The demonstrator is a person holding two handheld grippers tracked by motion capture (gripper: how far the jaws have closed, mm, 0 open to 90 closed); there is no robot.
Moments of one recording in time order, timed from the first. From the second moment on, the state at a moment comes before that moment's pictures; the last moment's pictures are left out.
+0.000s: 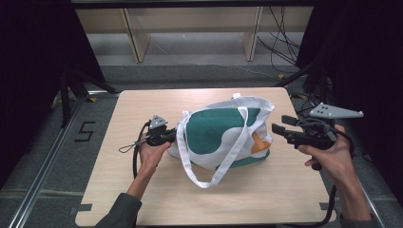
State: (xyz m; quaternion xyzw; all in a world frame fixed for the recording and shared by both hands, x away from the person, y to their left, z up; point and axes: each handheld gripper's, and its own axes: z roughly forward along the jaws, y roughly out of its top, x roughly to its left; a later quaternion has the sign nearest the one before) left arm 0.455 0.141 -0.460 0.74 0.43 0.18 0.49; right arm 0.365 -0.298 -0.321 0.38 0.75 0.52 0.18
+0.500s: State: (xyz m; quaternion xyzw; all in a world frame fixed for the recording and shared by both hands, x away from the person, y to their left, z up) left arm 0.457 0.143 -0.459 0.74 0.43 0.18 0.49; right arm 0.354 -0.241 -0.355 0.29 0.82 0.47 0.16
